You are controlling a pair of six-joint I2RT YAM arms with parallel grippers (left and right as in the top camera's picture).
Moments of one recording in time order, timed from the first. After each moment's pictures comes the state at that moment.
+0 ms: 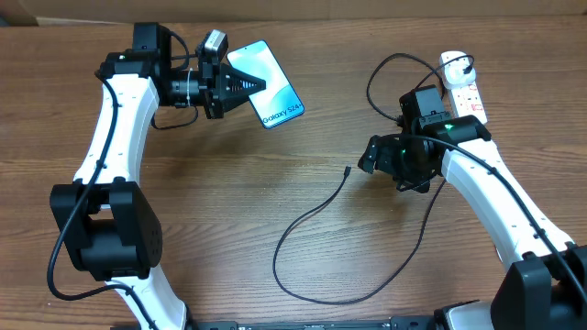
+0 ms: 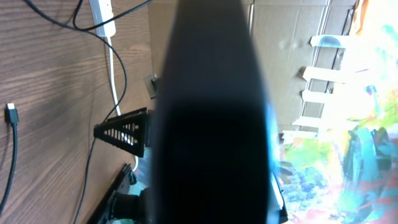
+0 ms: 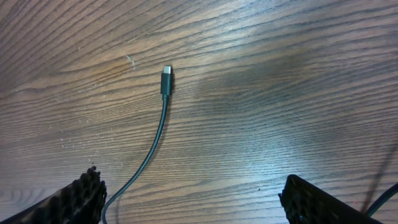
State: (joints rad) left arm 0.02 1.97 1.73 -1.07 1.50 -0.26; right arm 0.23 1.58 1.19 -0.96 -0.23 0.55
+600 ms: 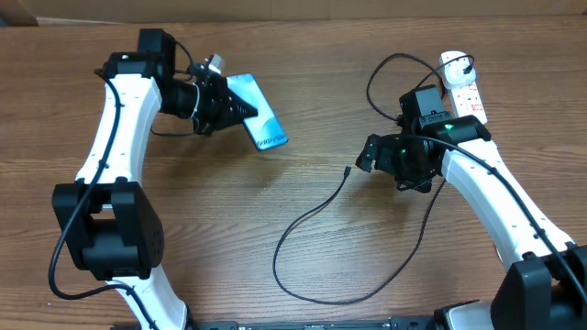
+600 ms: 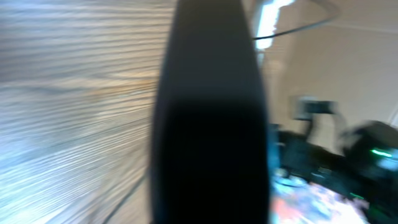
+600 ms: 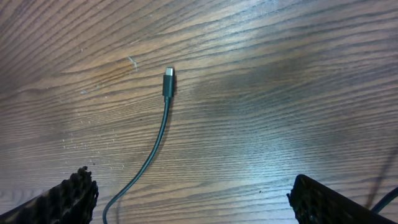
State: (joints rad) left arm -0.01 1.97 1.73 -1.21 0.92 -0.25; right arm 0.23 1.58 1.19 -0.95 -0.23 0.54
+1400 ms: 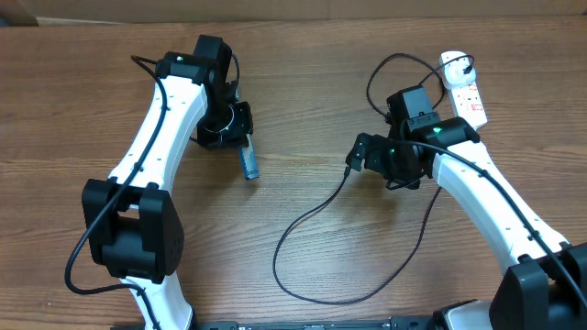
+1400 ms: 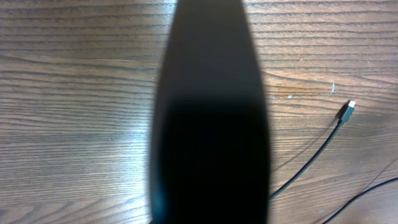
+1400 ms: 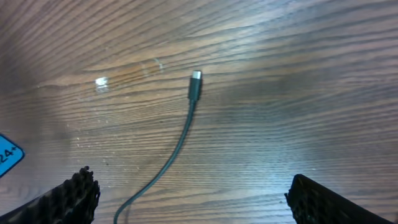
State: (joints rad) left arm -0.19 1.97 1.73 -1.28 0.24 -0.35; right arm 0.29 1.58 1.19 -0.89 -0.22 0.58
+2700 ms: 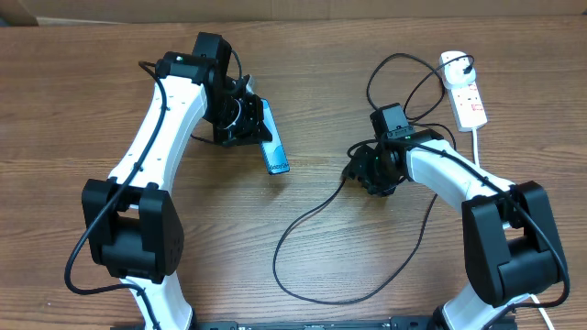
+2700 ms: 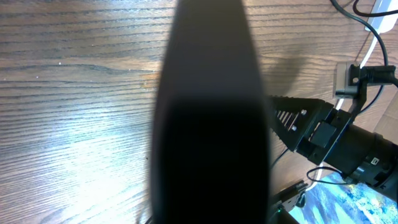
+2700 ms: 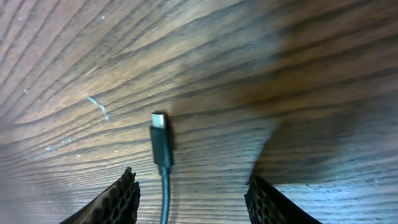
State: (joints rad) left arm -0.19 1.97 1.73 -1.23 0.54 -0.34; right arm 0.29 1.82 1.05 -0.58 -0.29 0.78
